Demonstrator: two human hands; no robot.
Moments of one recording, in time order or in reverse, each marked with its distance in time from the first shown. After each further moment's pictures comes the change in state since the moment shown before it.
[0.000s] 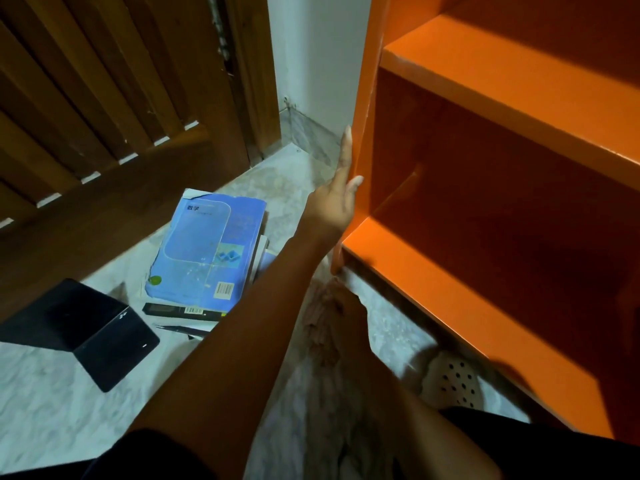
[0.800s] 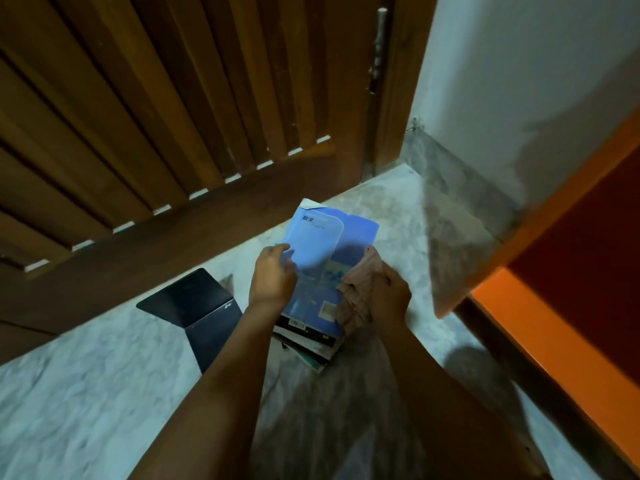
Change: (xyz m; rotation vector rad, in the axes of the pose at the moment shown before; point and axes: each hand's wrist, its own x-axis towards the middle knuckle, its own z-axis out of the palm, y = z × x) left_hand -0.107 -0.163 -0.162 0.265 0.129 -0.829; right_hand 0.097 -0.070 0.121 0.187 0.150 0.241
